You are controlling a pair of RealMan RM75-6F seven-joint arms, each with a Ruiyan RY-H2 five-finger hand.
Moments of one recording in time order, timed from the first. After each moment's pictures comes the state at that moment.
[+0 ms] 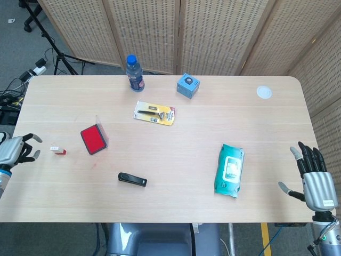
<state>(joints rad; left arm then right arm) -0.40 -1.29 -0.11 -1.02 1.35 0.87 -0.53 0.10 -1.22 0.09 -1.45 -1.59 1.59 0.06</state>
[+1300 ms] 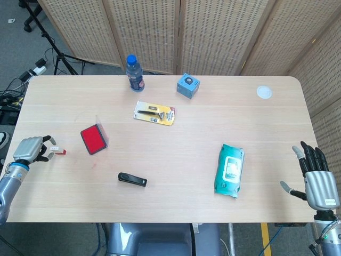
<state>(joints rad) -0.51 -1.45 -0.05 -0.78 1.39 0.76 -0.49 0.10 -1.21 0.09 -1.46 -1.56 1.57 0.07</state>
